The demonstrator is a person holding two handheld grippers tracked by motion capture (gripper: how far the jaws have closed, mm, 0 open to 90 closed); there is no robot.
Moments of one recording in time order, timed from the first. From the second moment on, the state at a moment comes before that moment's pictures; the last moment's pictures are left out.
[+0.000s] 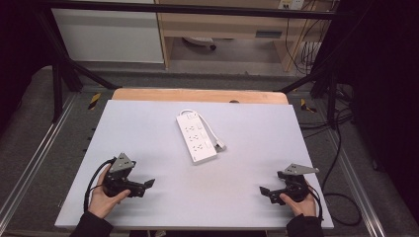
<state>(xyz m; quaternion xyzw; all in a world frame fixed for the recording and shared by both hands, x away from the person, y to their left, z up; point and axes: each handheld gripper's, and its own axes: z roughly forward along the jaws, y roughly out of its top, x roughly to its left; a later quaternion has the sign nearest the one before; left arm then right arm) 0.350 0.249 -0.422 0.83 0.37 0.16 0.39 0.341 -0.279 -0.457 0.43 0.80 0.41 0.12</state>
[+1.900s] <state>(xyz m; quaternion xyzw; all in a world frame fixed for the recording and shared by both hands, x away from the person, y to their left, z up) 0.382 0.207 -0.402 0.83 0.36 0.17 0.39 0.342 -0.279 -0.457 0.43 0.80 0.41 0.12</state>
